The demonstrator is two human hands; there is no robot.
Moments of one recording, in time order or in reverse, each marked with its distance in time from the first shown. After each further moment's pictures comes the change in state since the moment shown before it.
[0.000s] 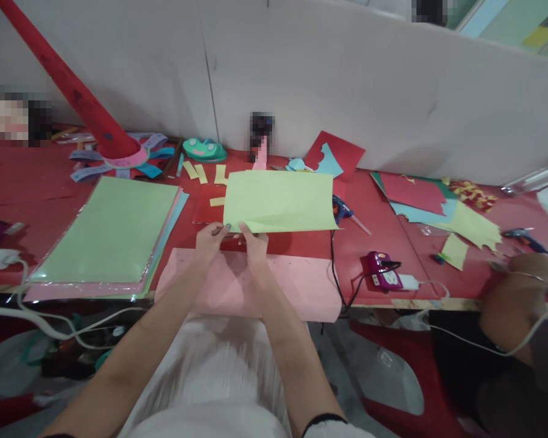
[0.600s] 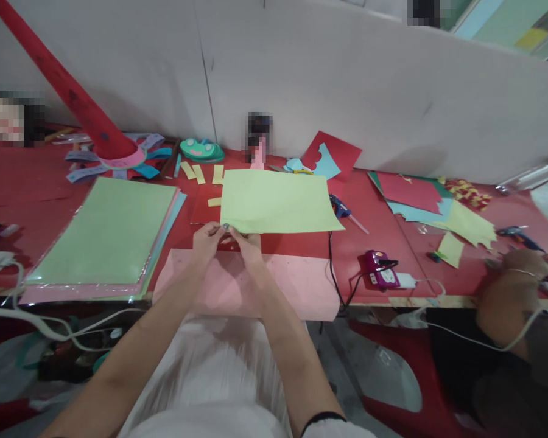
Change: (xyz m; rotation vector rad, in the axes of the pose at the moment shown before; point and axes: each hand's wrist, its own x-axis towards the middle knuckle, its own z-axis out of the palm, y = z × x) left_hand 0.005 -0.008 -0.004 0.059 0.034 0.069; right_hand -0.006 -0.002 0.003 -0.037 -0.221 0.054
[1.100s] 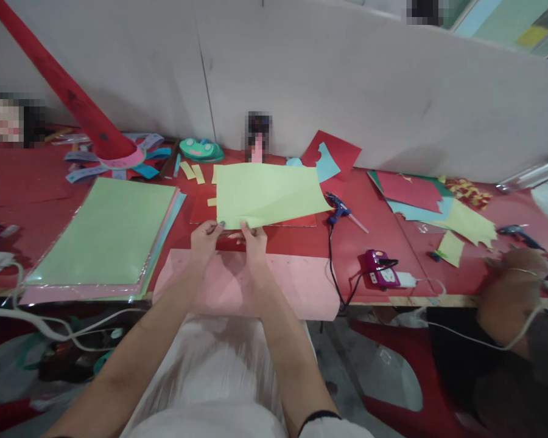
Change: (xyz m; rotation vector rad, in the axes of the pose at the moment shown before) left_hand 0.002 0.003 0.003 -0.070 0.054 -0.028; right_hand 0.006 -0.001 -0.007 0.027 0.147 -0.074
